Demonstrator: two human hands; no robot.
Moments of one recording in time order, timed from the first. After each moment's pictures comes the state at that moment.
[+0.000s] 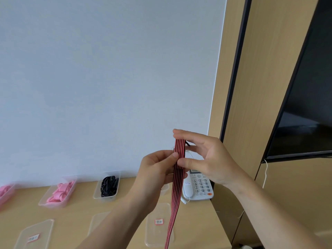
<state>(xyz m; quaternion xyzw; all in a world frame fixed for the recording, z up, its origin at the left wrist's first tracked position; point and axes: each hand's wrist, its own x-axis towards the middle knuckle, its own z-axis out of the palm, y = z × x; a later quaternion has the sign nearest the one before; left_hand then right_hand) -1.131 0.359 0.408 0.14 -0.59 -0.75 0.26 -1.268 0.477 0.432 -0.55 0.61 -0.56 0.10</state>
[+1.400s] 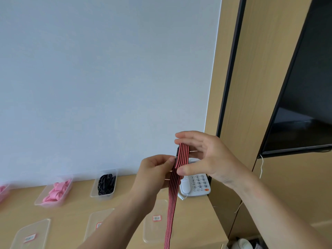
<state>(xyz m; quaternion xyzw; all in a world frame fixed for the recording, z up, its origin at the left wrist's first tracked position) -1.134 0.363 0.398 0.21 -0.64 -0.71 0.22 -1.266 0.493 0.436 -0.49 0.65 -0.55 0.19</state>
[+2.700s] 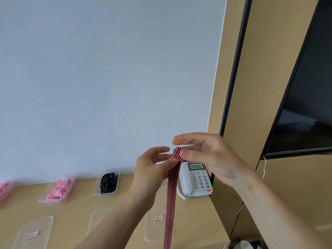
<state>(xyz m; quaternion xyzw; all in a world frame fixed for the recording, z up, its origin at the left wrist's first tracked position) -1.130 0.354 0.398 0.21 -0.60 -0.71 0.30 -1.263 0.486 0.440 -0.50 0.56 -0.60 0.26</state>
